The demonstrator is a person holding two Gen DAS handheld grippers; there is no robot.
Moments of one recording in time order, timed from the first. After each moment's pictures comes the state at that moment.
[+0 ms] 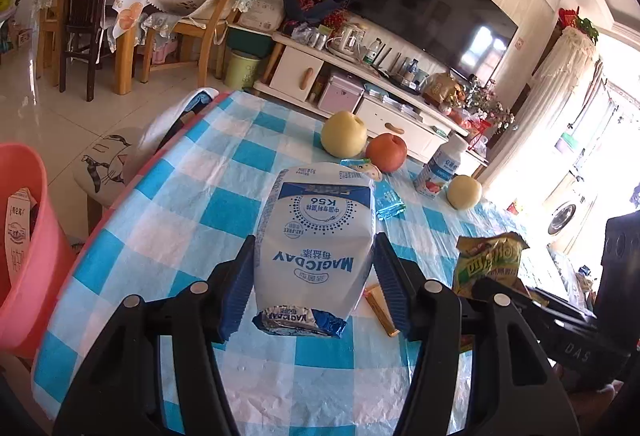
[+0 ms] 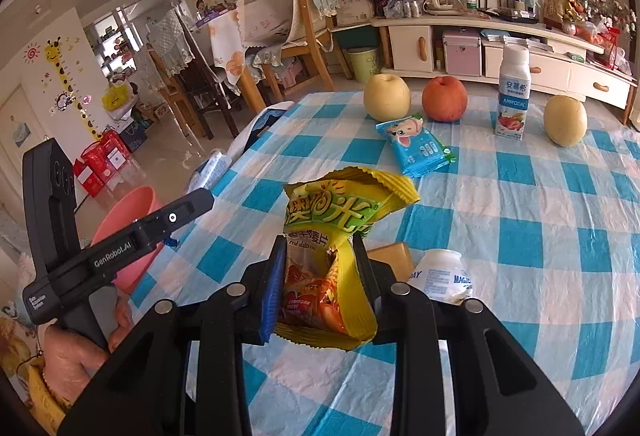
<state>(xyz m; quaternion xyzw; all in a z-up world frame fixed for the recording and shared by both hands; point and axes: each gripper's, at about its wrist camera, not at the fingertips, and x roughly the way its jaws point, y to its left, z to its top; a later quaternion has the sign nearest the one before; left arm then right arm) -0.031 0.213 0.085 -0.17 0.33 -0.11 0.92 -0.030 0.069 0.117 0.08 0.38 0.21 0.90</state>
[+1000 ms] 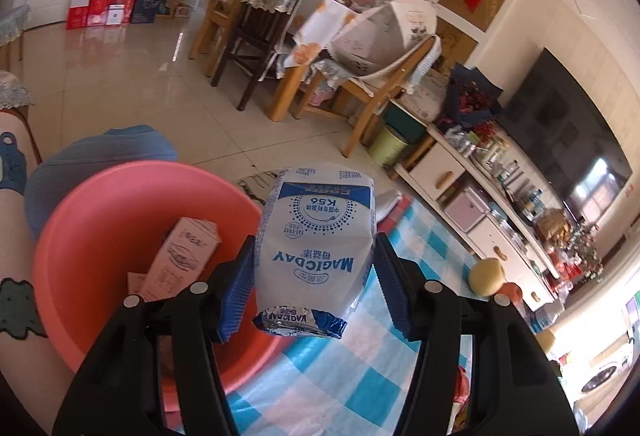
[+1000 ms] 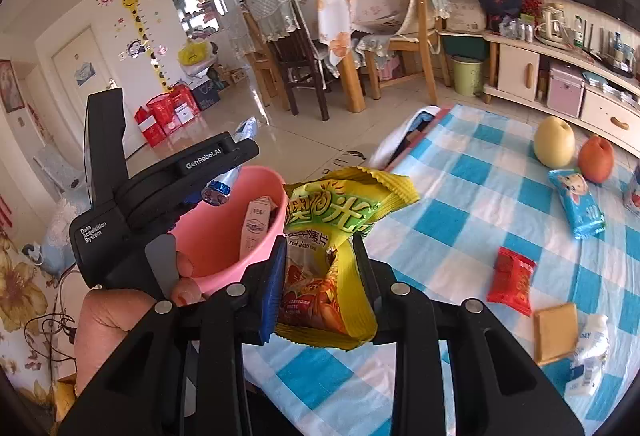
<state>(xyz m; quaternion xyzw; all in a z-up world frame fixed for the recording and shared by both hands) -0.052 0.400 0.111 -0.30 0.26 0.18 0.90 -0.035 0.261 0.148 0.01 0.36 0.36 0.86</state>
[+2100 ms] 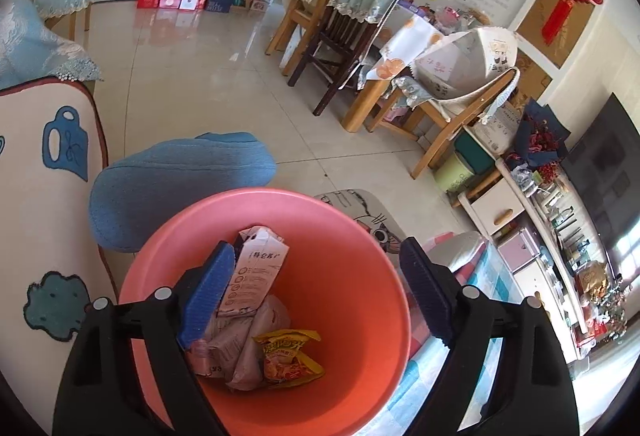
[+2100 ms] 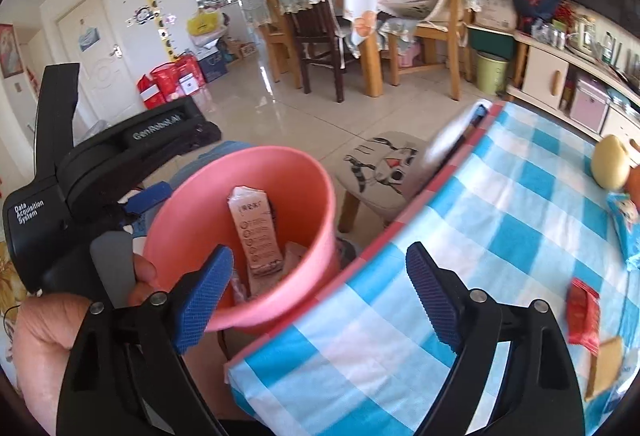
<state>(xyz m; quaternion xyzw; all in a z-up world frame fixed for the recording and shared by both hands) -0.067 0.488 0.097 -0.34 0.26 0.28 0.86 -0.015 0.352 0.105 -0.04 0.38 0.35 0.85</state>
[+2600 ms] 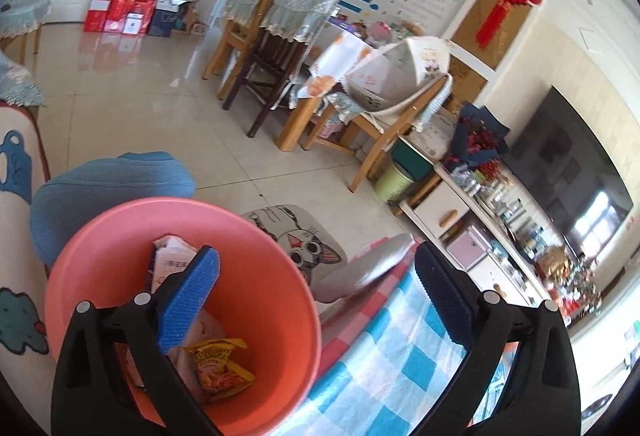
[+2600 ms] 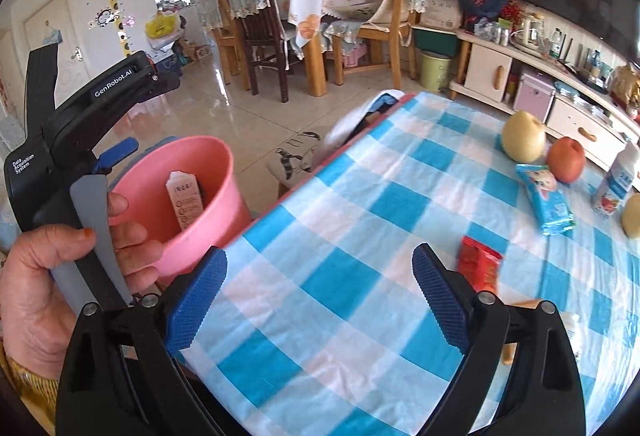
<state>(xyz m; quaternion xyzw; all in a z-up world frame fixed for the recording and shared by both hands) -0.049 0.434 0.111 -0.31 0.20 0.18 0.91 -0.028 0.258 0.112 -0.06 0.38 0.28 0.88</state>
